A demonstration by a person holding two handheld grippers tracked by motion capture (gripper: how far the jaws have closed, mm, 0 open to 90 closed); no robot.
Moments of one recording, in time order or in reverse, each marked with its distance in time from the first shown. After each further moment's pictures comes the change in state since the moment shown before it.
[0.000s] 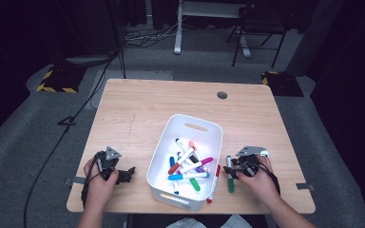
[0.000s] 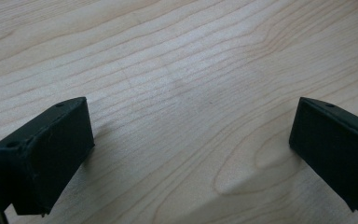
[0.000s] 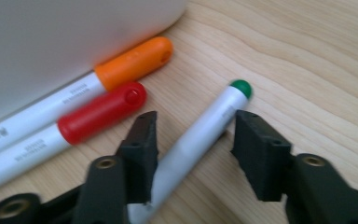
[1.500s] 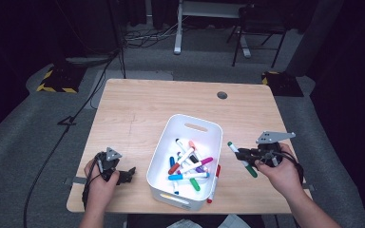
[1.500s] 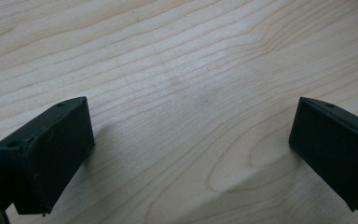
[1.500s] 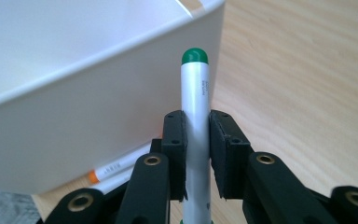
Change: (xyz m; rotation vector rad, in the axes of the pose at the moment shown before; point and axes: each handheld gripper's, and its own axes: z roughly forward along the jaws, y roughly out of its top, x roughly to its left) left arm -0.005 -0.002 -0.001 -0.007 0.009 -0.020; right arm -0.001 0.051 -0.095 -0.147 0.120 -0.051
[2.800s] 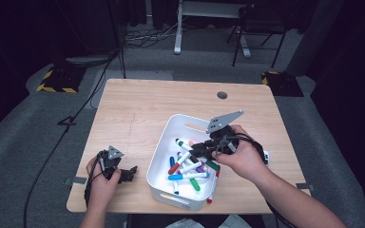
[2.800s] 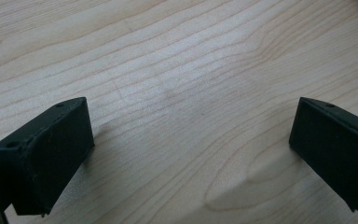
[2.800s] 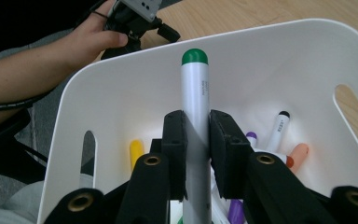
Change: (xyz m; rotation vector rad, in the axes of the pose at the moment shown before) left arm 0.000 0.006 0.005 0.006 -0.014 0.018; right arm 0.087 0.107 0.042 0.085 0.292 -0.197
